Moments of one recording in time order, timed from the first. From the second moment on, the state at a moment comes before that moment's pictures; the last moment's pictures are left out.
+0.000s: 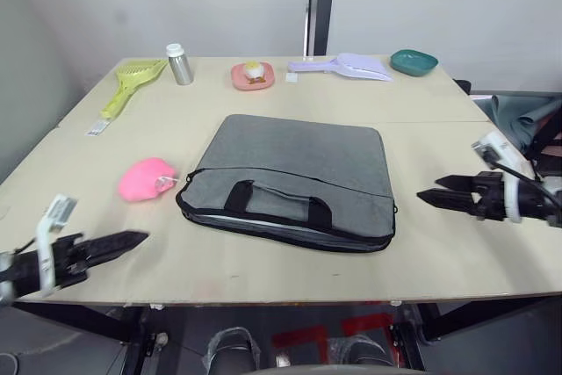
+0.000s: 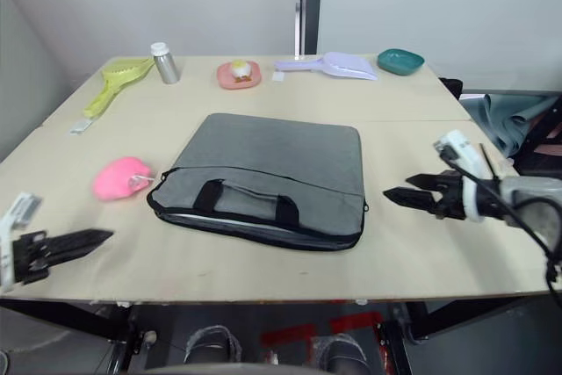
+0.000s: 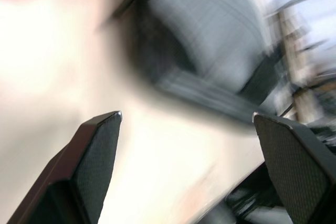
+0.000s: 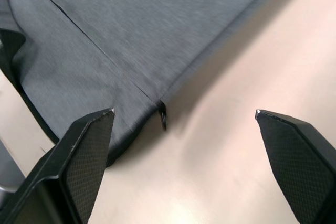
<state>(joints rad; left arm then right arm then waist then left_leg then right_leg) 0.20 1.04 0.61 0.05 -0.97 1.22 -1.01 -0.22 -1.01 -0.36 -0.20 0.72 1.12 0.96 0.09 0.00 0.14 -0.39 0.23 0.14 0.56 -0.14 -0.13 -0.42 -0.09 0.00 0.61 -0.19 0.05</state>
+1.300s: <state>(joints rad) -0.12 1.13 0.43 0.09 -0.73 0.57 -1.54 -0.34 -0.77 -0.07 -0.40 0.68 0.77 0.85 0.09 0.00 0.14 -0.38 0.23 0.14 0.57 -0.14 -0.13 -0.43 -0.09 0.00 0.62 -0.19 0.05</state>
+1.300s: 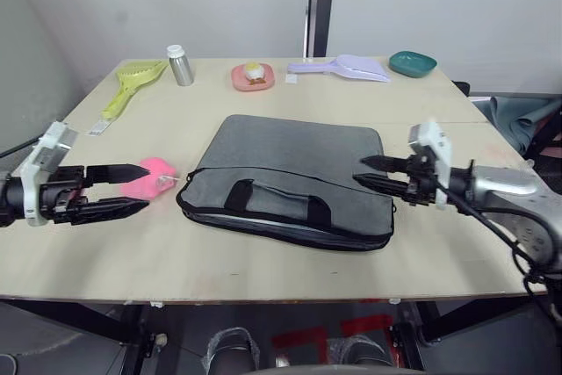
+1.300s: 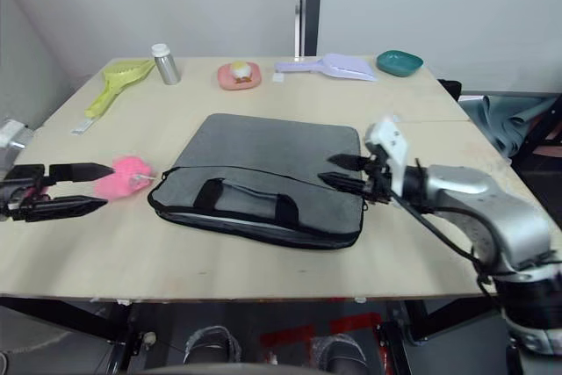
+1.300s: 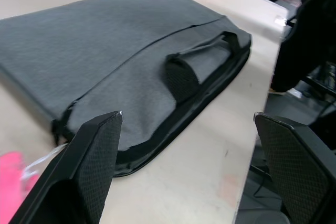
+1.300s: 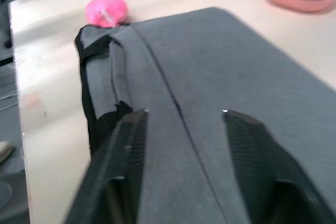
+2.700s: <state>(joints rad) -0.54 0.95 0.29 0.58 -0.51 0.67 -0.89 -0.49 -0.63 0.26 0.03 0.28 0.49 1.10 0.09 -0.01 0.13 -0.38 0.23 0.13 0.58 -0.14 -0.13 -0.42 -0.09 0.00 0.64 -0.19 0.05</state>
